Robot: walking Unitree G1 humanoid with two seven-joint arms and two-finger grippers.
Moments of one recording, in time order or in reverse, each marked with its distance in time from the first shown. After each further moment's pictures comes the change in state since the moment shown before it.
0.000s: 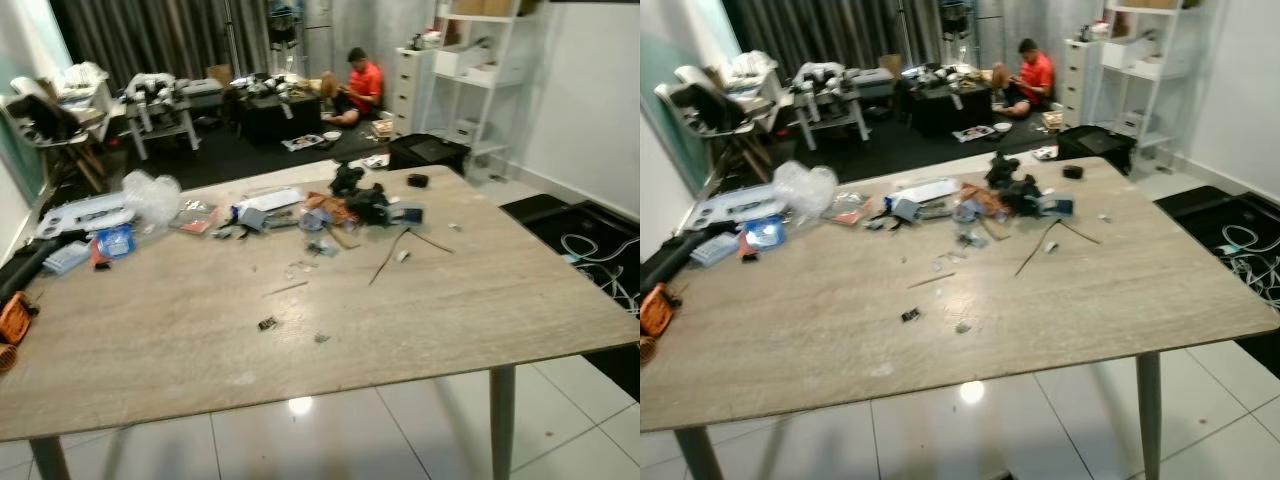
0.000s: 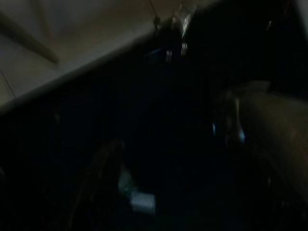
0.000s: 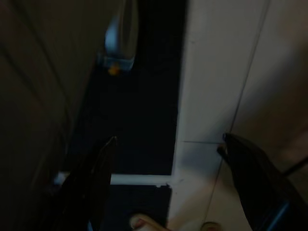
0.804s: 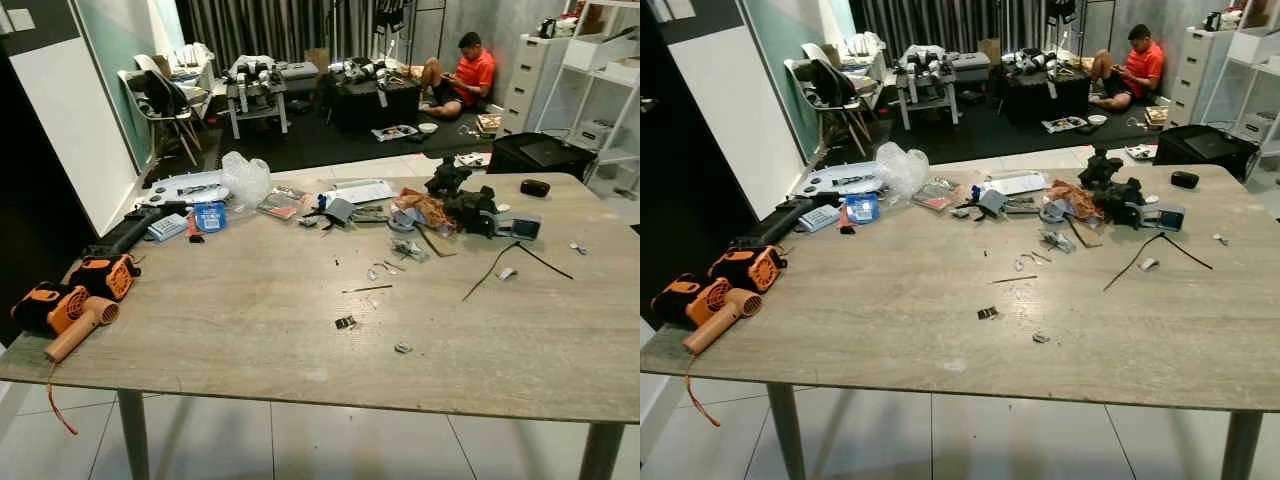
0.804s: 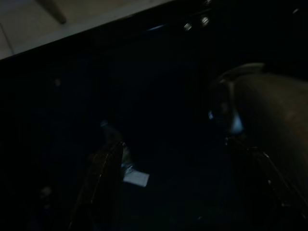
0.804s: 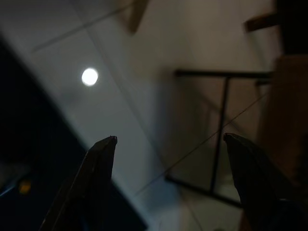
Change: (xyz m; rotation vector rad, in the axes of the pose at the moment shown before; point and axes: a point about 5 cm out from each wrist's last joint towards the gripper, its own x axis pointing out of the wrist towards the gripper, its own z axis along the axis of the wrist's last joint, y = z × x) left arm -0.001 0.000 -0.008 0.026 0.037 -0.010; right arm -0.046 -0.134 -0.003 0.623 -0.171 -0.695
